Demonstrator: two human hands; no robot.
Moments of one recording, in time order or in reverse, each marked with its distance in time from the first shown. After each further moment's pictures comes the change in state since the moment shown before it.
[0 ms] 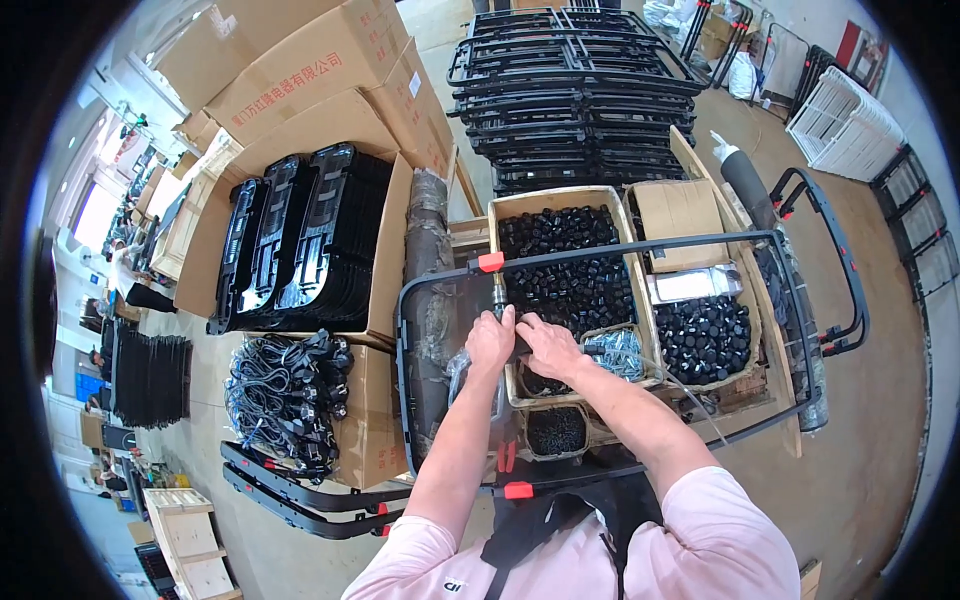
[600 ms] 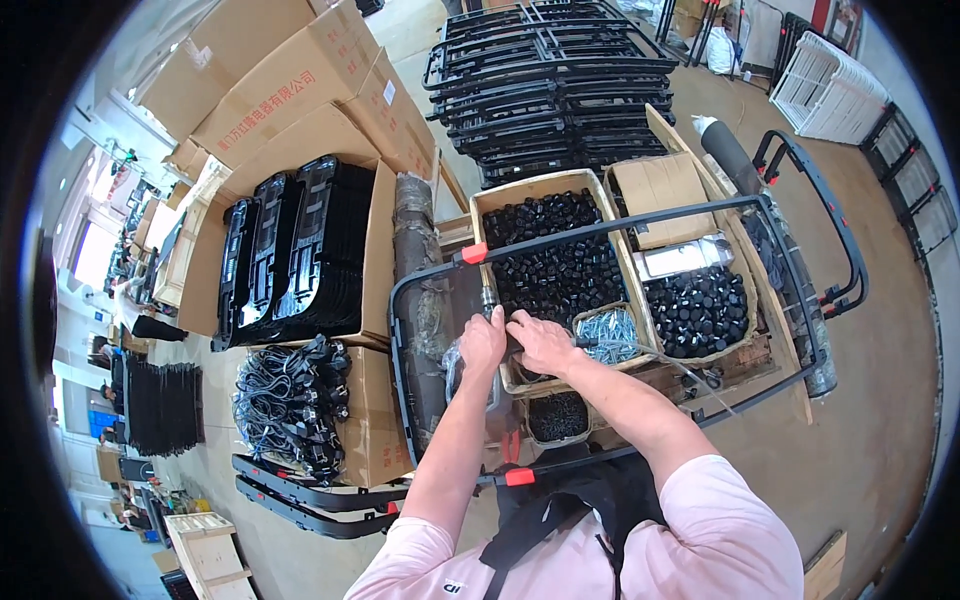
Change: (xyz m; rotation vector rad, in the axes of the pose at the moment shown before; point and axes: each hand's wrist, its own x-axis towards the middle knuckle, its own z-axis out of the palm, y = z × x) left_hand -0.022 -0.012 0.006 0.049 0.045 0.017; right_hand -0.022 -0.004 0.010 0.026 0.023 -0.040
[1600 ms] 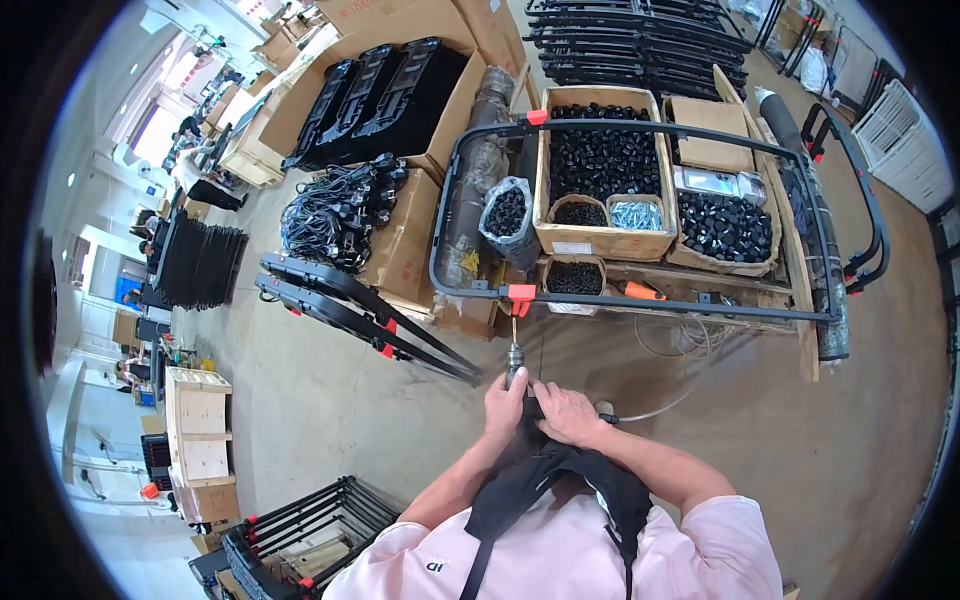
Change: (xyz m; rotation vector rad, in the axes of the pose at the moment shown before) left_hand -0.476 -0.146 0.024 -0.834 0.013 -0.335; right_hand -0.397 -0.175 0.074 0.126 -0.315 -0.094
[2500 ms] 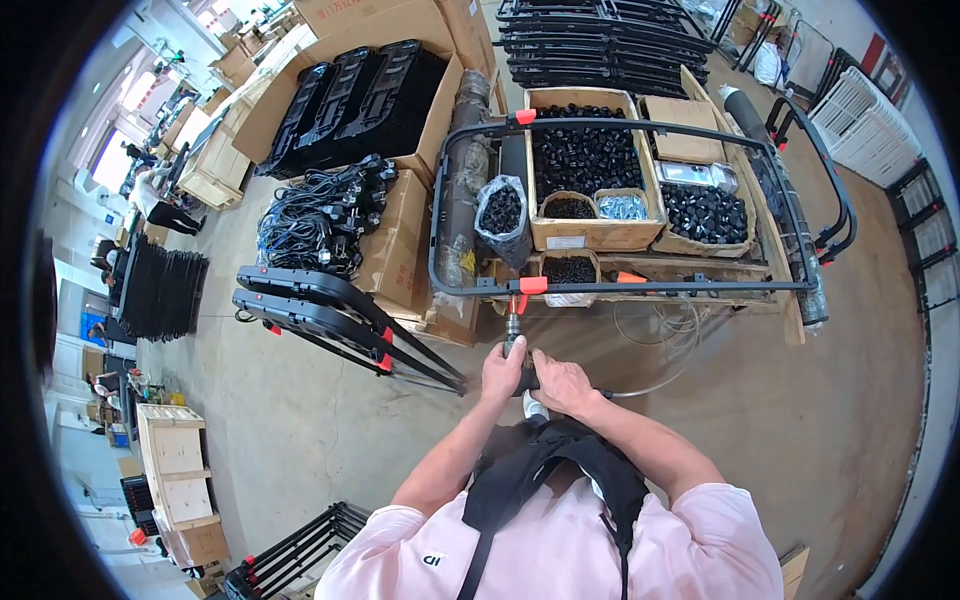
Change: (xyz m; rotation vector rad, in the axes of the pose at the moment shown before) left_hand 0.066 0.030 -0.037 0.190 -0.139 0.006; right_hand 0.064 -0.026 0.023 -0.072 0.056 0.228
